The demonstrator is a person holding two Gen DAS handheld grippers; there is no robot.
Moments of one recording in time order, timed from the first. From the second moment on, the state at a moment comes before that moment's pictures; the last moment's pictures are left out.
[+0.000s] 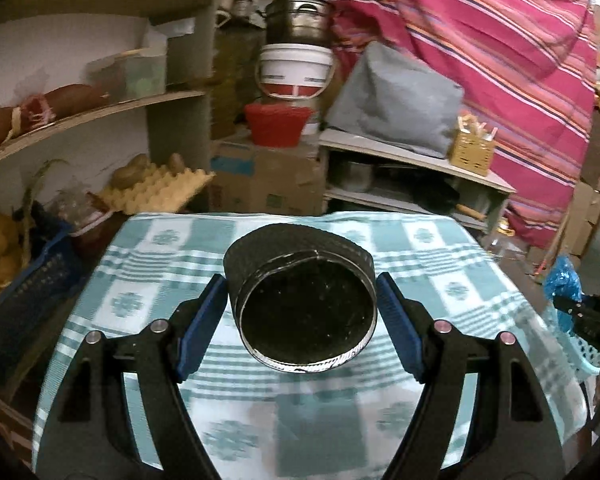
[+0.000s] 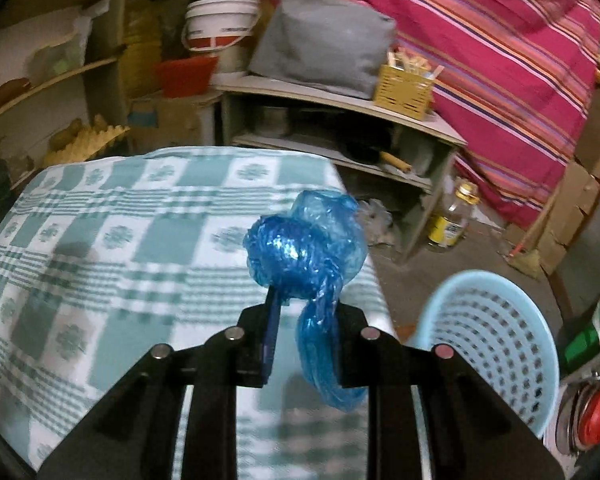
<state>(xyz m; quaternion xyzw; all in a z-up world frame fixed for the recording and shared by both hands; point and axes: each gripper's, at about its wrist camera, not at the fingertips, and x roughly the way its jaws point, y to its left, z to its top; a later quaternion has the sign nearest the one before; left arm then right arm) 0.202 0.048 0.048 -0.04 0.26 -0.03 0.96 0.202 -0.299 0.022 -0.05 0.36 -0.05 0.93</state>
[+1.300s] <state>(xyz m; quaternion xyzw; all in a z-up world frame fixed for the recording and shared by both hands) 0.195 -0.185 0.036 0.00 0.27 -0.18 0.95 0.118 -0.492 0.008 0.07 0.32 -0.17 0.93</state>
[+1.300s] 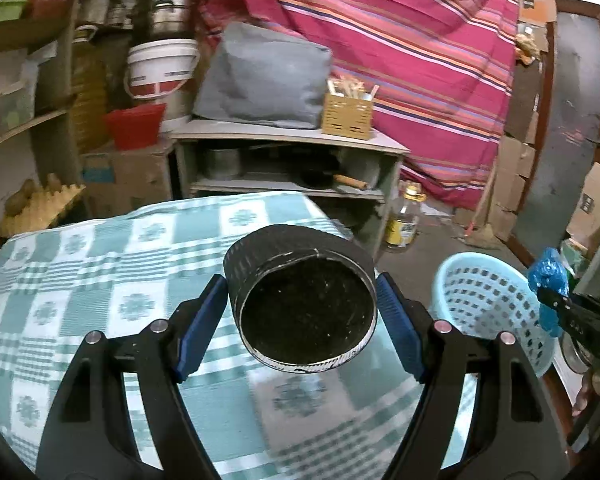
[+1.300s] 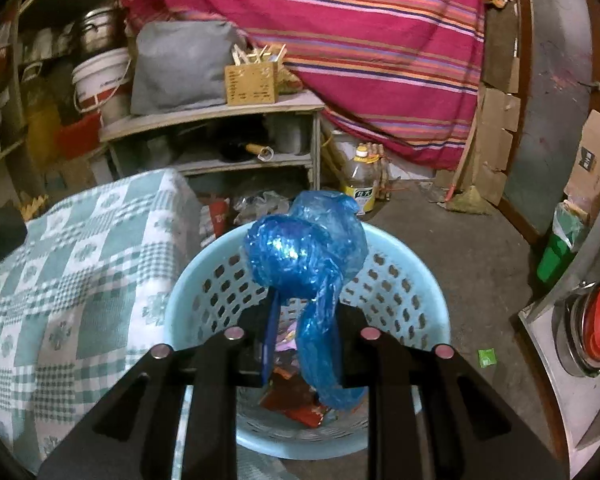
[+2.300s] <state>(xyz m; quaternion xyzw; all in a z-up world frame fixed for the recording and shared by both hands) 0.192 -0.392 -0.007 0.06 0.29 -0.30 0.91 0.114 -0.574 -0.010 0.13 0.32 -0.20 0.92</state>
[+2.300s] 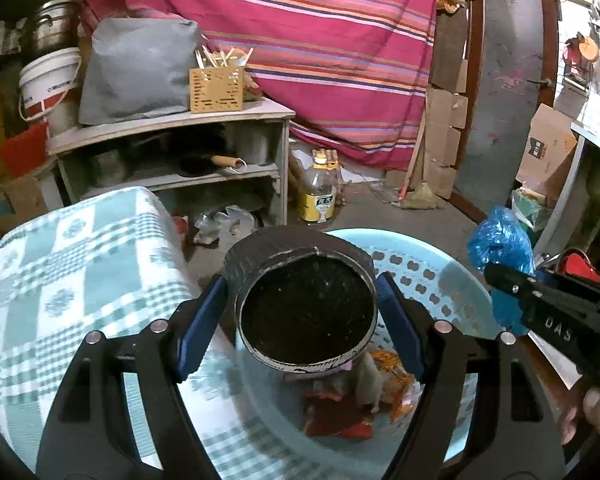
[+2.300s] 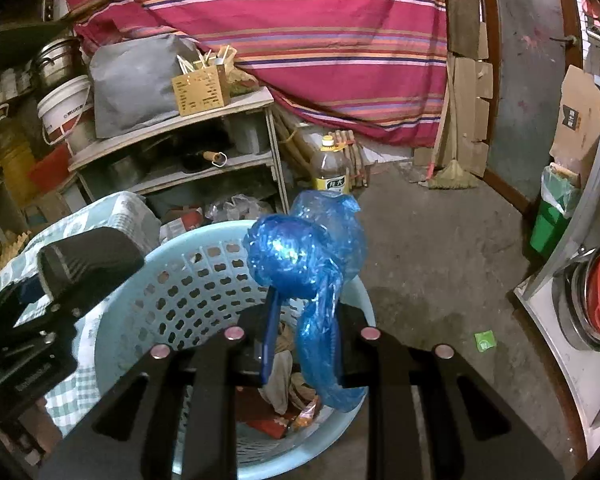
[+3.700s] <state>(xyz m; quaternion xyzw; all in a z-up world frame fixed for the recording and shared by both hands) 0.137 -0.127 0.039 0.03 0.26 -0.11 0.96 0.109 -0.452 0.033 0.06 0.27 -0.16 0.95</state>
